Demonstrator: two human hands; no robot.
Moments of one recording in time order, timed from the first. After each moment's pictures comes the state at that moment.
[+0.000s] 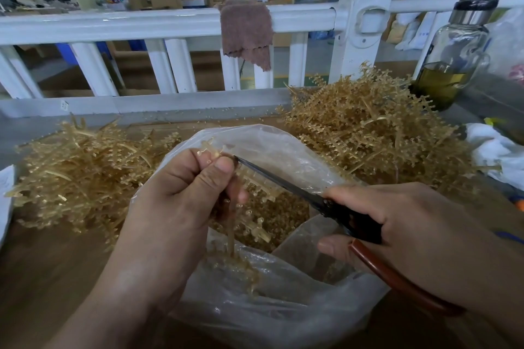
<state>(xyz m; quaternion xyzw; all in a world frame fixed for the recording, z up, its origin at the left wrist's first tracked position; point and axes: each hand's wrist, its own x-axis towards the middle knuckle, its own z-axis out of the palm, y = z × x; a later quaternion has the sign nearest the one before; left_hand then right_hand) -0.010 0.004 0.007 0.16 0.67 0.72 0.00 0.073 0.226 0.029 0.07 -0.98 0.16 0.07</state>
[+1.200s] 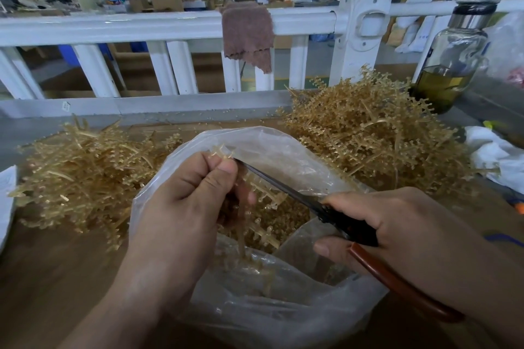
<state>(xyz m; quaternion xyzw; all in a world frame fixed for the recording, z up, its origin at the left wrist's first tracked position) -0.014 0.005 -0.001 0.18 0.69 0.70 0.00 0.069 0.225 0.025 0.11 -0.97 0.20 0.09</state>
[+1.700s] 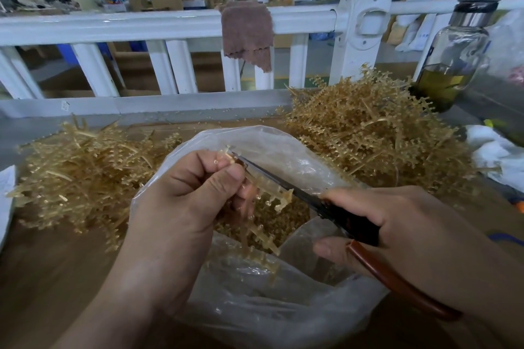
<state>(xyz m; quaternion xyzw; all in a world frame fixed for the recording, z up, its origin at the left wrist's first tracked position) -0.014 0.006 0.002 0.21 0.62 0.76 0.03 0.072 0.223 0.026 0.08 -0.97 0.22 0.08</state>
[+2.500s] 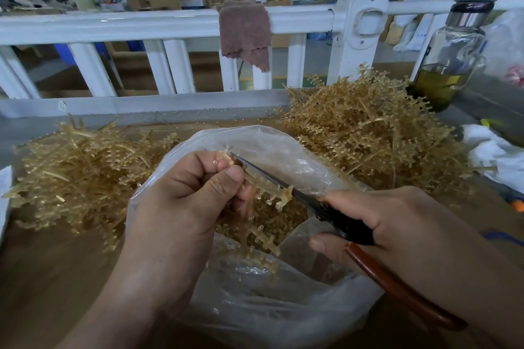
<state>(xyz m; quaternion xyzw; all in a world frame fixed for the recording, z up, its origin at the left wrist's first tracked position) -0.014 0.007 -0.002 0.21 0.61 0.76 0.02 0.072 0.220 0.025 0.10 -0.97 0.19 0.10</state>
